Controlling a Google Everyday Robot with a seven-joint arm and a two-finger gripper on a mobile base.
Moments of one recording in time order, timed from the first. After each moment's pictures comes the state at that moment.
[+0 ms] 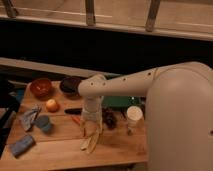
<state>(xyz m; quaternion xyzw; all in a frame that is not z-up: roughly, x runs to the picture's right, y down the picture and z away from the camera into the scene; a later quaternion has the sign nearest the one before) -0.067 0.210 0.750 -0.36 0.32 0.68 0.56</state>
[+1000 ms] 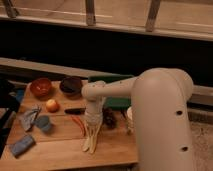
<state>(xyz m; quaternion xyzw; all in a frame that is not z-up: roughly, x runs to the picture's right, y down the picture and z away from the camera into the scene) -0.060 0.237 0.770 -0.40 0.38 0.65 0.53</state>
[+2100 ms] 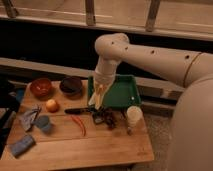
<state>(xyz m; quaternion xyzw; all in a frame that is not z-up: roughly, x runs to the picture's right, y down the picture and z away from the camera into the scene) -0.006 -0.015 0.702 -0.29 0.20 0.77 0.53</state>
